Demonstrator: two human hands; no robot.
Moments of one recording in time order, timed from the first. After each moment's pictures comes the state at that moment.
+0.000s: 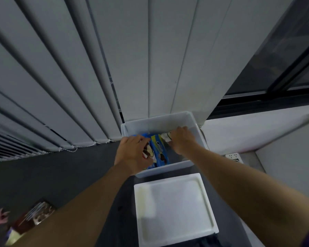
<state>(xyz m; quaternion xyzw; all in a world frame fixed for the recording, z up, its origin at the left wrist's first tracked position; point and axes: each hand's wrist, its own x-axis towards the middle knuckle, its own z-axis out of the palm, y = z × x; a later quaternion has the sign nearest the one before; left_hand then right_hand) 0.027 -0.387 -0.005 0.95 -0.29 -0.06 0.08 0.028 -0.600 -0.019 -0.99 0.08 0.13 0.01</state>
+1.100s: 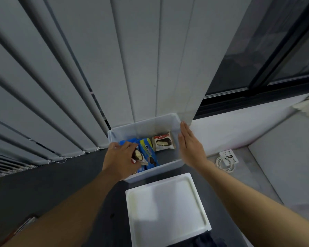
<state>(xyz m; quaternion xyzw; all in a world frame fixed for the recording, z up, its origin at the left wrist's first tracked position) 0.028 -0.388 -0.008 0.95 -0.30 -0.04 0.01 -0.041 -0.647 -0.016 -0.92 0.16 -0.02 0.35</state>
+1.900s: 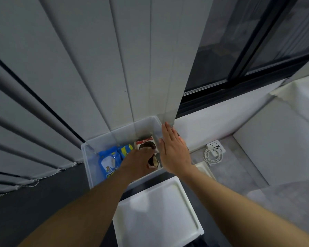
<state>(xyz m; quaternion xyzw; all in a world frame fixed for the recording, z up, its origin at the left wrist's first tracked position) 0.040 -0.502 -0.053 0.89 -0.43 -0.15 0.05 -0.038 -0.645 -0.024 -0.95 0.17 -0.05 0.26</state>
